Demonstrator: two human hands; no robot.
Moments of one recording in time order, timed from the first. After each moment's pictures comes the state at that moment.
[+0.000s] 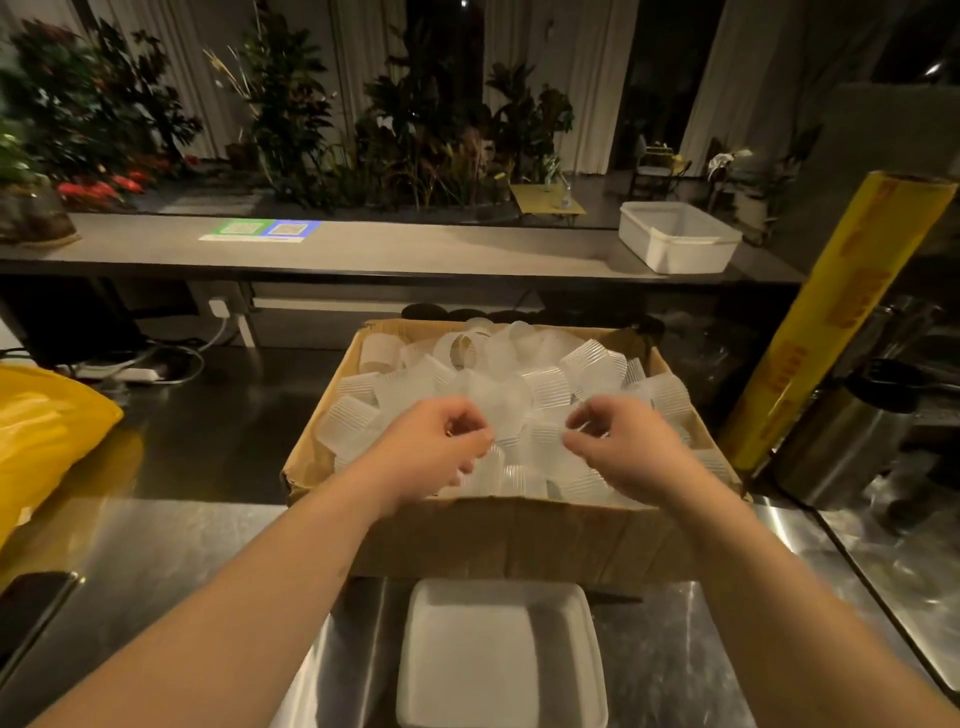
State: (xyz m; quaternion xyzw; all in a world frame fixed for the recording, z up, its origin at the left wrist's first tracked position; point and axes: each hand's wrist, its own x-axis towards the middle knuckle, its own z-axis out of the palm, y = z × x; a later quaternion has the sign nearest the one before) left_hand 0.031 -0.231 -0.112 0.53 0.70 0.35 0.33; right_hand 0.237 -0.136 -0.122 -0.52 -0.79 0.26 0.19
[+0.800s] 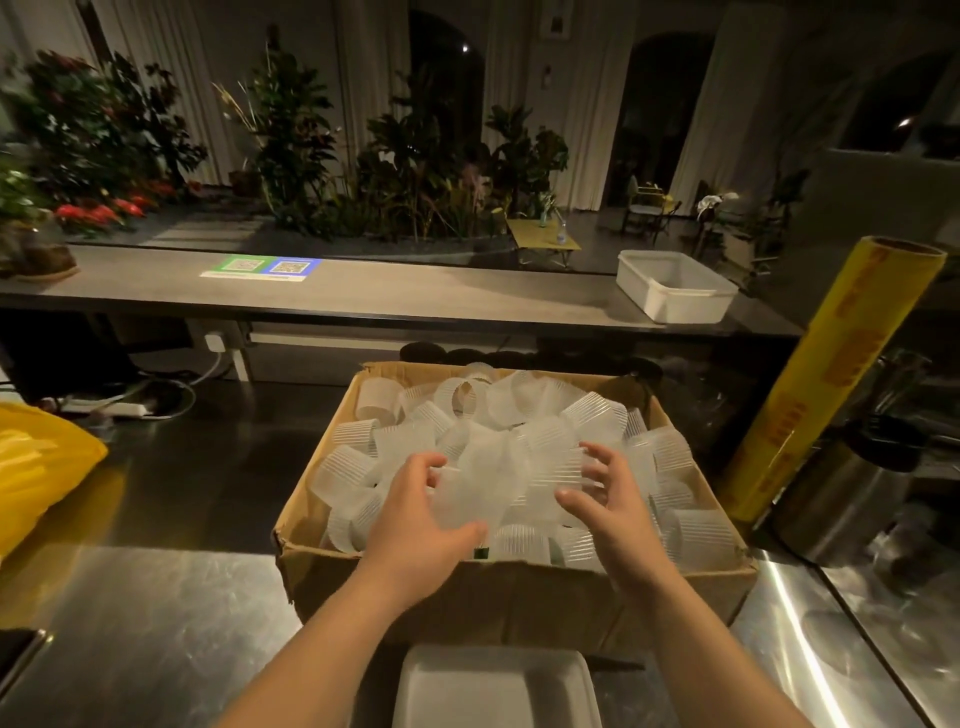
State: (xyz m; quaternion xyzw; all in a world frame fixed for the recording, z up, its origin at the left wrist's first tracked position) left_hand 0.021 -0.222 -0.167 0.49 0.72 0.43 0.24; right_hand 0.222 -0.123 -0.175 -0.40 -0.63 0.53 0.40
